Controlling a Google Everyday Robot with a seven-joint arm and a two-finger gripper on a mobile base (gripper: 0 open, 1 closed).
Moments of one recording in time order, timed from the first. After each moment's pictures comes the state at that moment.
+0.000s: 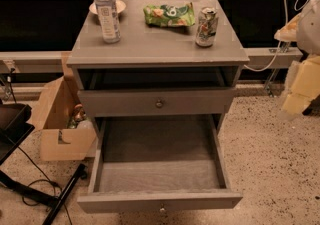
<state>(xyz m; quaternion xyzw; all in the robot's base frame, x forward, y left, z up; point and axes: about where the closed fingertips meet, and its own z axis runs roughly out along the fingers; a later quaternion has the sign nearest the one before) 0.438 -0.217 0.976 -0.60 0.78 -0.03 0.16</state>
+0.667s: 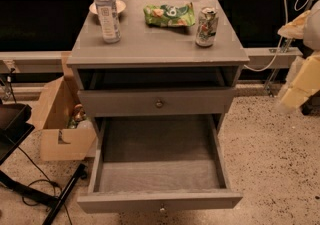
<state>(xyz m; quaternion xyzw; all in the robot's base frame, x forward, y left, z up) 0.452 -0.223 0.977 -0.59 0.78 -0.01 0.21</state>
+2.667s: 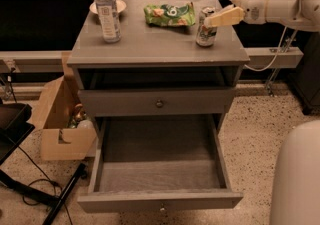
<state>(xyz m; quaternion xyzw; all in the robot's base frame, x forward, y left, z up) 0.787 -0.183 0.951 -0.40 0.68 0.24 0.57</state>
